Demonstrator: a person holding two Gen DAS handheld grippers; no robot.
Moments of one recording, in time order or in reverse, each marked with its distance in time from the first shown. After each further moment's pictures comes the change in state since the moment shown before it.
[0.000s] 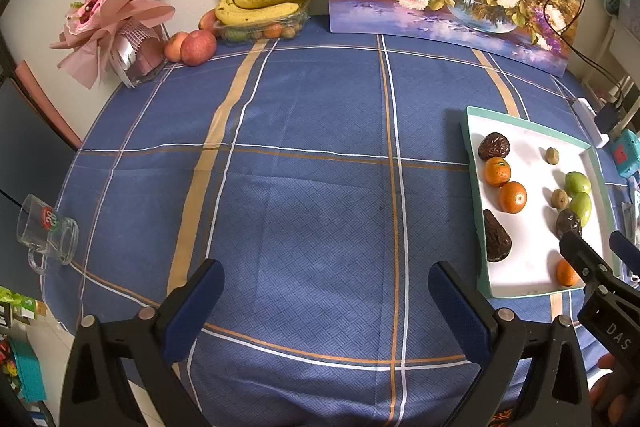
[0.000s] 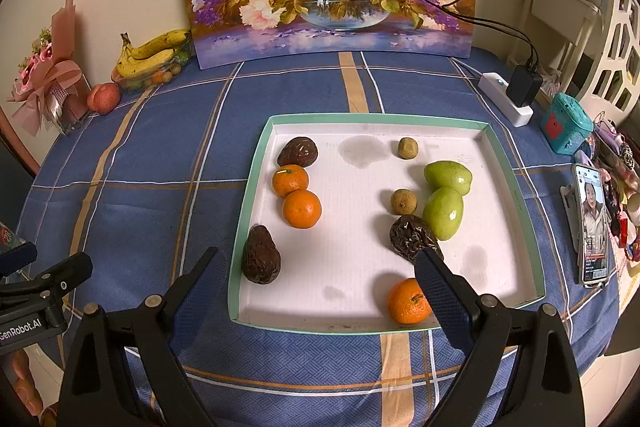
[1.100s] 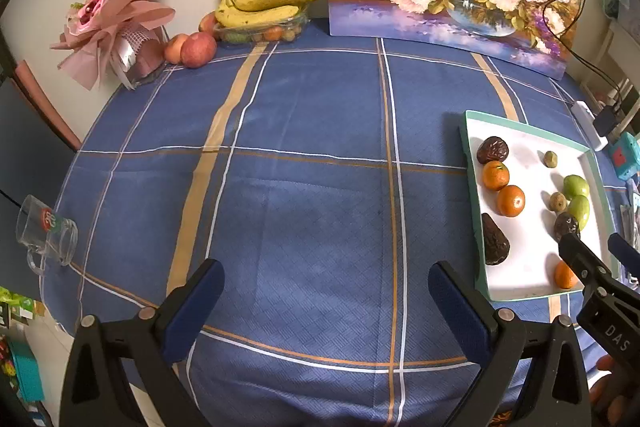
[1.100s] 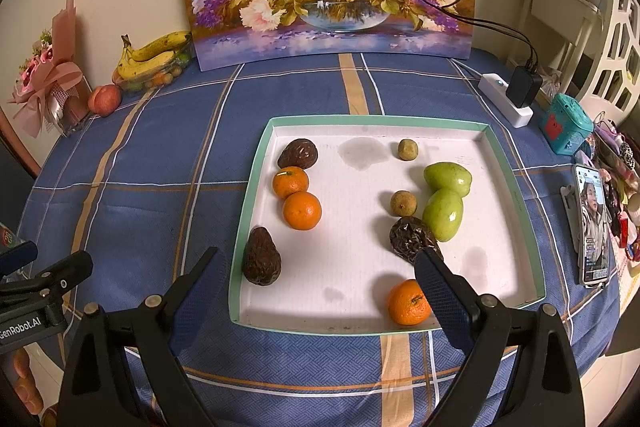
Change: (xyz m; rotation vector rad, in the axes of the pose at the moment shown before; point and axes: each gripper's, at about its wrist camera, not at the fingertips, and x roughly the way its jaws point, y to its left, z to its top) left arm -0.002 -0.001 0.002 -0.011 -0.008 -0.007; right arm -0.002 0.001 0.002 0.006 -0.004 -0.001
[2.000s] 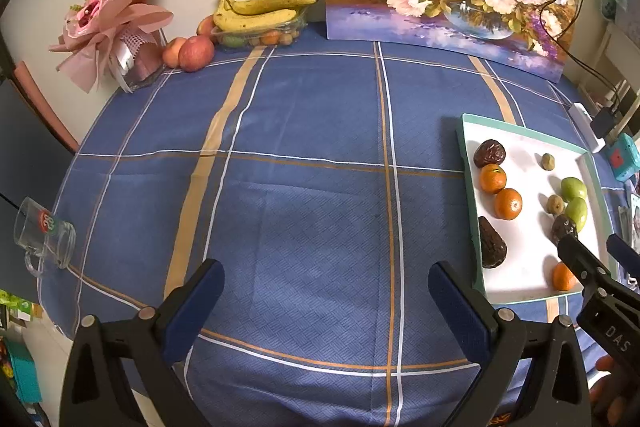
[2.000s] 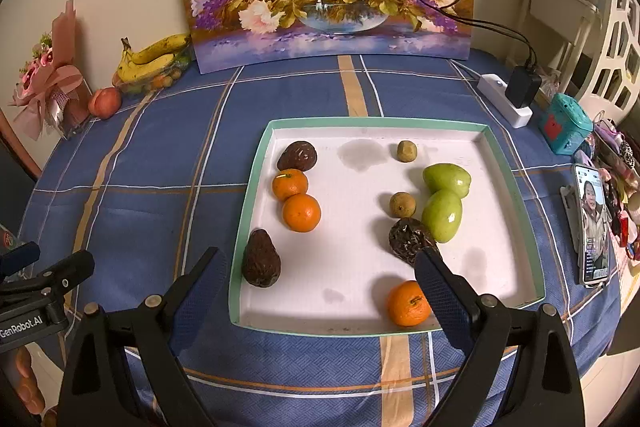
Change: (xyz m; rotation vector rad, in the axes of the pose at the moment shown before) left arm -0.001 -0.002 0.001 0.001 -0.014 -0.009; right arm -0.001 -0.001 0.000 0.001 -0.003 0.002
